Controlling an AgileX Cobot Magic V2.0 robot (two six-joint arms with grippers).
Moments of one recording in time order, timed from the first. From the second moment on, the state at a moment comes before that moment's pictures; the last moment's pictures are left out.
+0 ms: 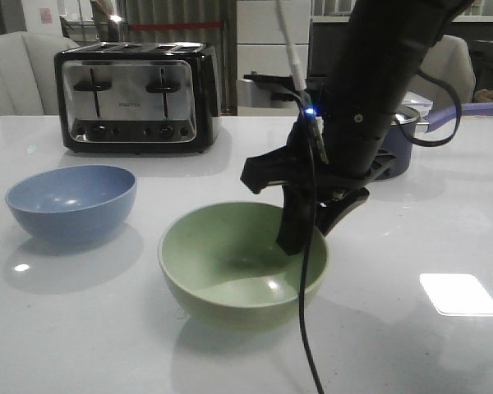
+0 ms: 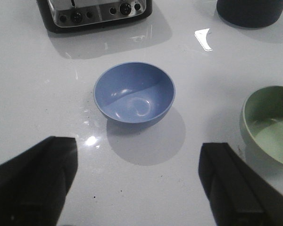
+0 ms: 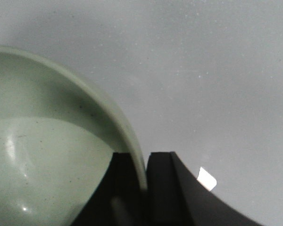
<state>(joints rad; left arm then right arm) -0.25 0.62 -0.60 -0.14 0.59 0.19 0.49 1.87 -1.25 0.29 0.73 -0.23</state>
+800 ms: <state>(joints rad) -0.25 0.62 -0.60 -0.14 0.59 0.19 0.49 1.47 -1.11 0.29 0.68 -0.24</state>
